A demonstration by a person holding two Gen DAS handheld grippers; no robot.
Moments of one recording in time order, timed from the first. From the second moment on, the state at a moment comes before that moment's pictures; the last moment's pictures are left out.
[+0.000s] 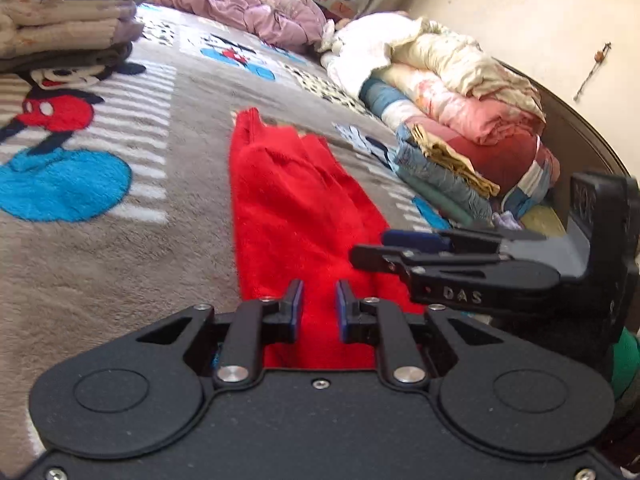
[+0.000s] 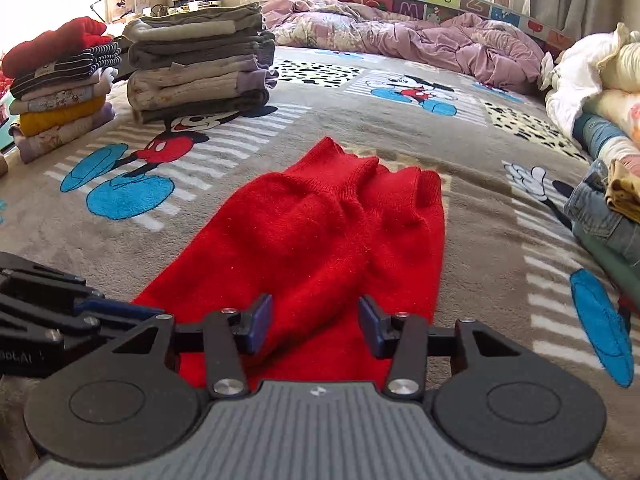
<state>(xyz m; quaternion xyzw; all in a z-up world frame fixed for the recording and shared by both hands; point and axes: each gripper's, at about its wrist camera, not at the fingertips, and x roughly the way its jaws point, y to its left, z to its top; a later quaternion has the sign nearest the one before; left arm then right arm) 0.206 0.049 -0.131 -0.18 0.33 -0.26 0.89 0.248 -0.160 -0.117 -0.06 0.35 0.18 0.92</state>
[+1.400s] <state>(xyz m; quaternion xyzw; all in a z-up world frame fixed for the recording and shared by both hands) 0.045 -0.008 -0.187 0.53 0.16 -0.24 0.80 0.039 -0.171 -0.172 -0.34 0.18 0.19 0.90</state>
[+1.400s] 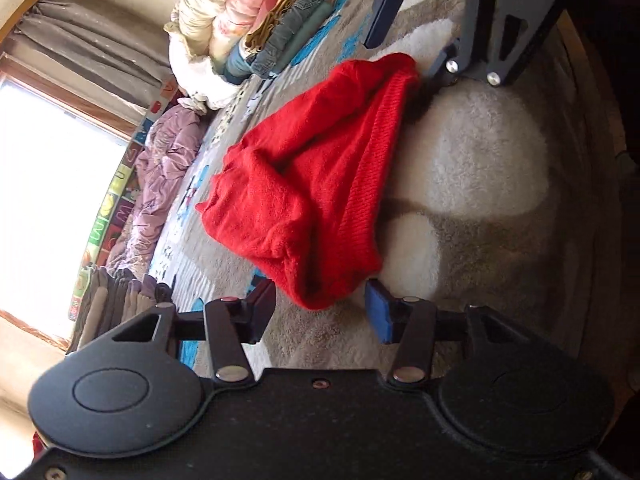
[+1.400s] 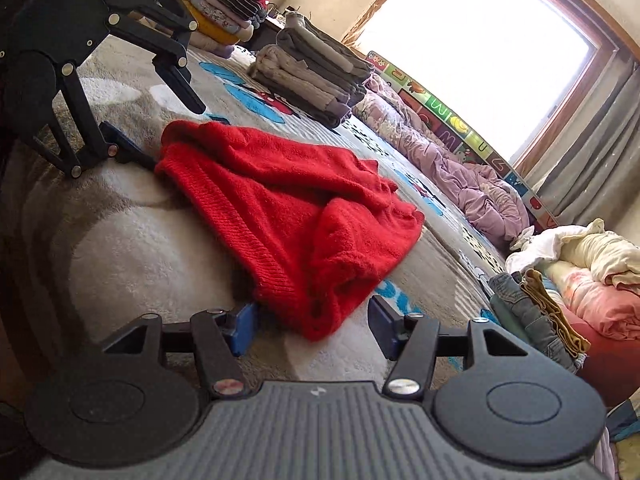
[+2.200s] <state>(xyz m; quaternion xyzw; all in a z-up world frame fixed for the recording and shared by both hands) 0.008 -0.022 -0.174 0.53 0.13 -0.25 0.80 0.019 -0.175 -0.156 -0.35 0.17 0.24 0.89</state>
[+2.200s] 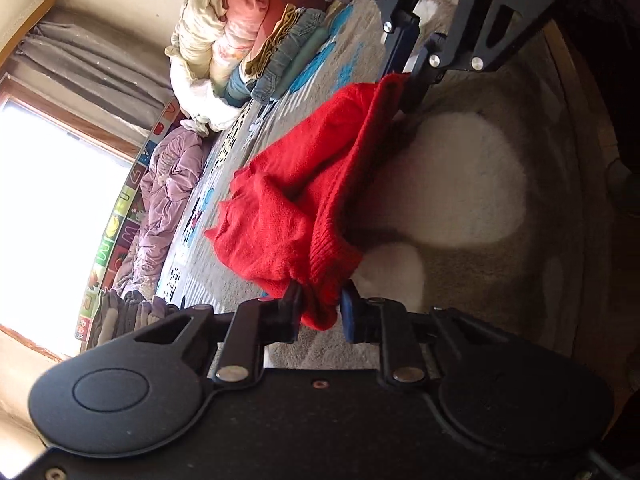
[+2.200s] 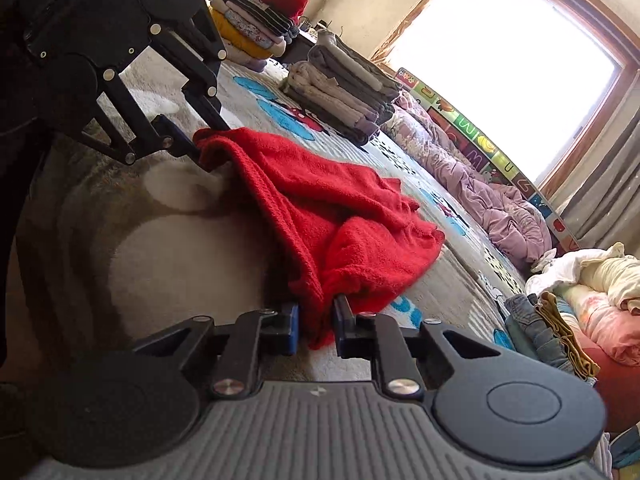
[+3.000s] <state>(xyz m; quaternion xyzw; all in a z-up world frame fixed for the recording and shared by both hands) 0.210 0.036 -0.071 -0.13 0.26 -0.26 0.92 0.174 -0.285 -0.087 0.19 0.16 0.24 0.94</state>
